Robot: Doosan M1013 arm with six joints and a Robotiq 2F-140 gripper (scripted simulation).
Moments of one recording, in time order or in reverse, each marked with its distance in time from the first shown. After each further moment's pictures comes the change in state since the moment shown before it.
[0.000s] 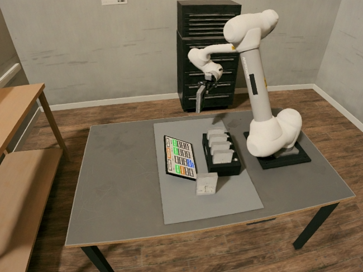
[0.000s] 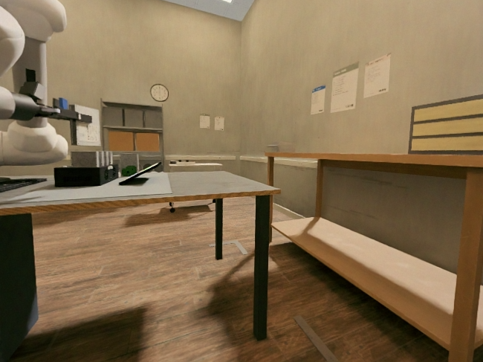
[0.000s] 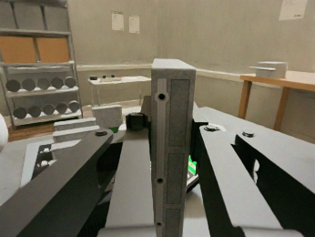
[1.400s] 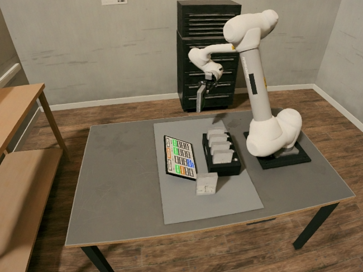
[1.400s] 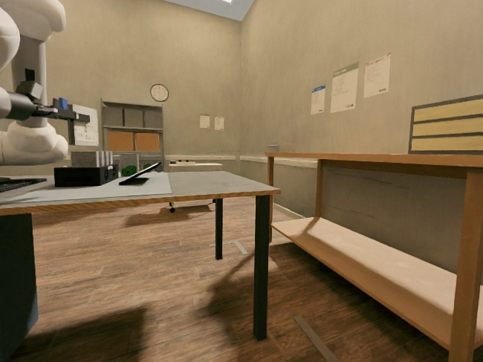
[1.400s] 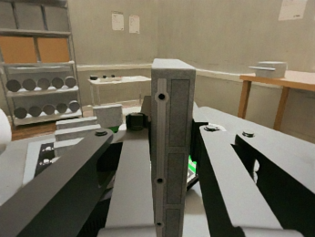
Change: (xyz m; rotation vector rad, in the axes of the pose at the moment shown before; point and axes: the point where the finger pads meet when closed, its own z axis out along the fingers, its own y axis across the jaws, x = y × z) arm 0.000 -0.001 -0.008 0.000 0.000 0.000
